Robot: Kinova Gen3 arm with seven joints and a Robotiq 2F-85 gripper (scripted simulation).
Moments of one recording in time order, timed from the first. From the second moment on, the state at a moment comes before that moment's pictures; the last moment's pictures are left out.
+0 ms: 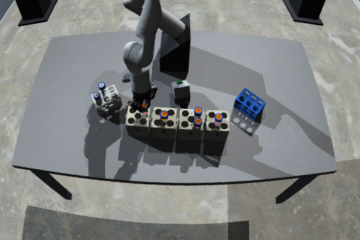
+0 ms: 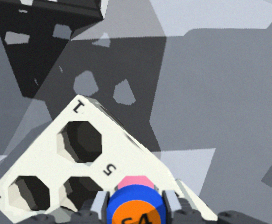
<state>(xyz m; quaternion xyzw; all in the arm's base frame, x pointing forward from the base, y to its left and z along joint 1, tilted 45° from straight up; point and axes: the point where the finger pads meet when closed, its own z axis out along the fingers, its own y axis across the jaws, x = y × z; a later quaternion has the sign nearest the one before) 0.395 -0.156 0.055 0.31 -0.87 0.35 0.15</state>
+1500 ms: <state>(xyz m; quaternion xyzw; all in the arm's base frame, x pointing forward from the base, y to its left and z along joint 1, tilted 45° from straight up) 0.395 -0.165 0.046 0.31 -0.87 0.35 0.15</state>
